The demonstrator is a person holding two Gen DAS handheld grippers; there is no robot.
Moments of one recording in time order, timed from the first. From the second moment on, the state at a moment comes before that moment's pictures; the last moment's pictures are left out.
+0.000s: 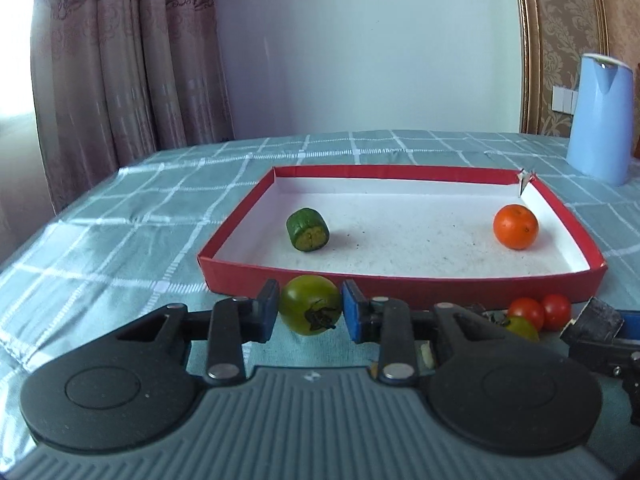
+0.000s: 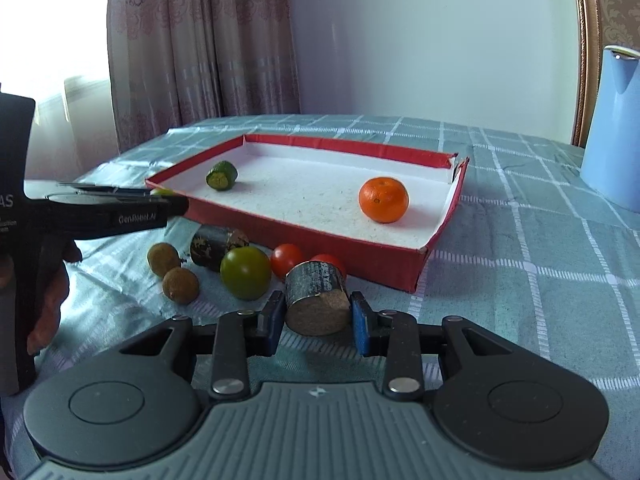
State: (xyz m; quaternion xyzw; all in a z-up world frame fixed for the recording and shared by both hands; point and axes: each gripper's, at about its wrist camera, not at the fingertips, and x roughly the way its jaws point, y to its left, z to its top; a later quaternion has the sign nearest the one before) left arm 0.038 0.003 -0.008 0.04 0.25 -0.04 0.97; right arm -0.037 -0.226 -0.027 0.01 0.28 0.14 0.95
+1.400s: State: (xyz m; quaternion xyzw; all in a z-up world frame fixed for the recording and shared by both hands) left arm 0.048 -0.001 0.017 0.05 0.21 -0.03 0.98; right arm 0.005 -0.213 0.005 -0.01 0.23 0.10 0.97
